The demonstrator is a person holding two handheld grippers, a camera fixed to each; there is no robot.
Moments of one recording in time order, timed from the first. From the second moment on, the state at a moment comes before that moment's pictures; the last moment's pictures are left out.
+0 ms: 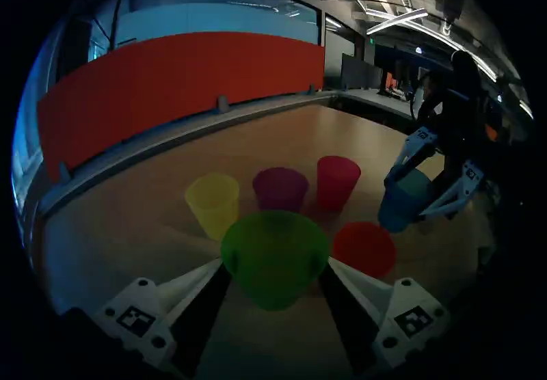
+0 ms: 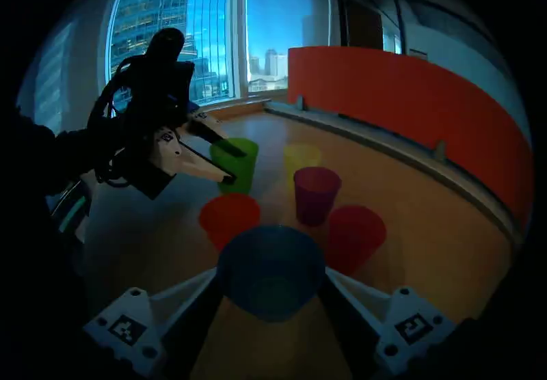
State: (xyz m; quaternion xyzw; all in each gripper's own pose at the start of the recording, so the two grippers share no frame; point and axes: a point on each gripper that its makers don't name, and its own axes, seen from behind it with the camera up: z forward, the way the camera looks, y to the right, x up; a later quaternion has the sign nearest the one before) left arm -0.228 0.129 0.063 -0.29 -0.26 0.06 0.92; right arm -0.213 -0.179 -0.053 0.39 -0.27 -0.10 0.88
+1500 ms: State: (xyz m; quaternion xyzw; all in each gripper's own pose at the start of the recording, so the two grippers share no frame) left arm -0.082 0.139 0.013 -0.26 -0.07 -0.02 0.96; right arm -0.063 -0.208 -0.044 0.38 -0.08 -0.02 0.92
